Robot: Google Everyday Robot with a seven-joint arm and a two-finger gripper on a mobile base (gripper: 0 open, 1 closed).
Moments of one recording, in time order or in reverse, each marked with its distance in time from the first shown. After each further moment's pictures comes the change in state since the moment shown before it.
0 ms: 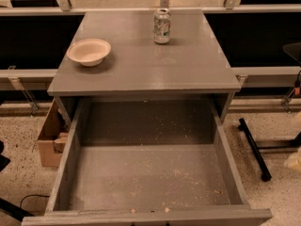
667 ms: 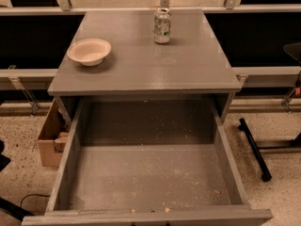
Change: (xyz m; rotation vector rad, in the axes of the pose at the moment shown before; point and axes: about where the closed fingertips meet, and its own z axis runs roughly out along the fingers) arm 0.094 0.133 0.070 -0.159 -0.048 0.076
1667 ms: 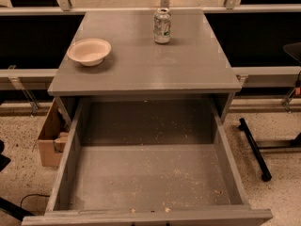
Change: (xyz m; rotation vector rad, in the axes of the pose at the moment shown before) arm 0.003 0.021 0.022 -0.046 0.009 -0.035
